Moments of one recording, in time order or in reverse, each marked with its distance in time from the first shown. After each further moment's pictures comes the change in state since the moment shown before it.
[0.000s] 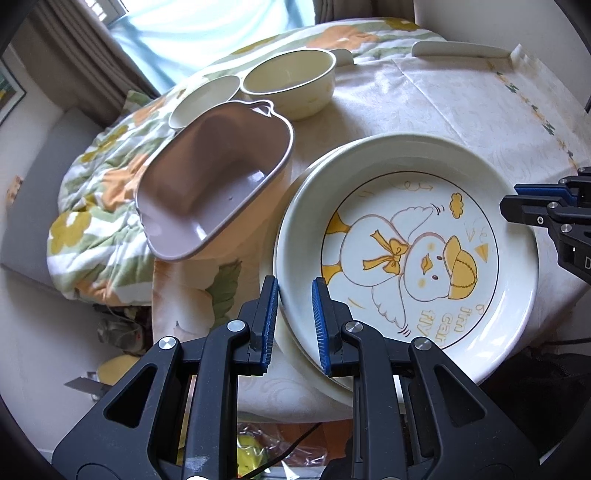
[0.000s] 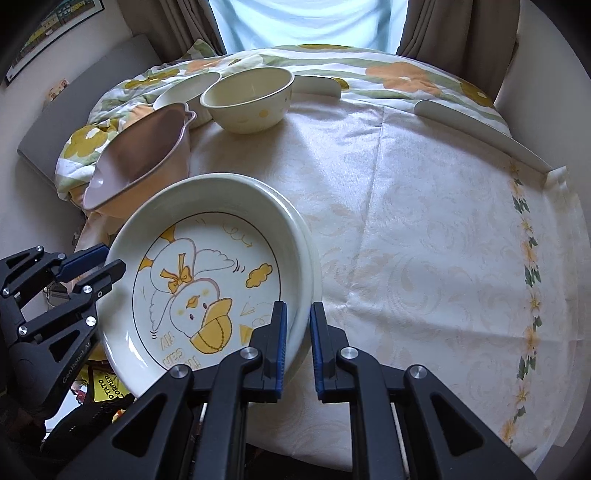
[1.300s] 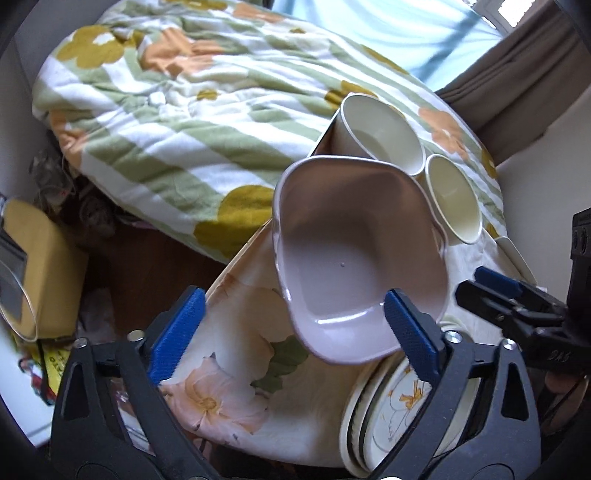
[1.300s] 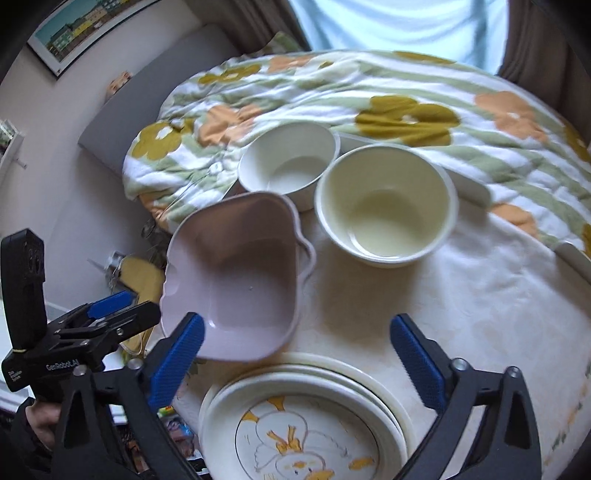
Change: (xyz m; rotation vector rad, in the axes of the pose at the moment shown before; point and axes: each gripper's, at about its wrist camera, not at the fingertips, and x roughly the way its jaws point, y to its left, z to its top) left arm 0.059 0.186 0.013 -0.777 0.085 -0.277; right arm 0.056 0.067 0.160 -0.204 0.094 0.321
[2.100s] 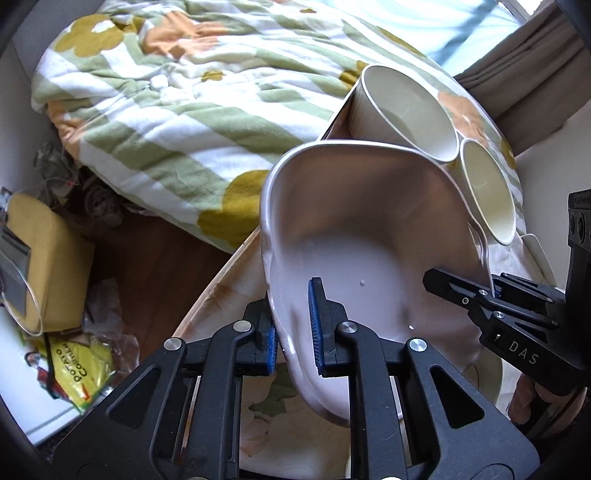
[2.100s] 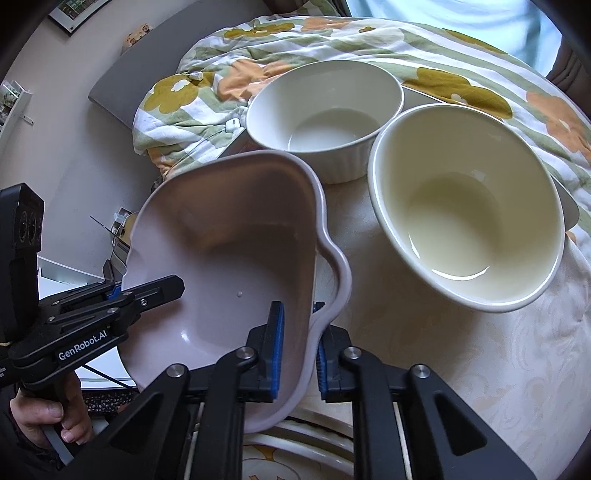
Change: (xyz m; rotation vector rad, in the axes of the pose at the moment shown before) left arm 0.034 -0.002 0.010 0.017 0.047 0.065; right arm 0.052 0.006 0.012 -0.087 0.096 0.040
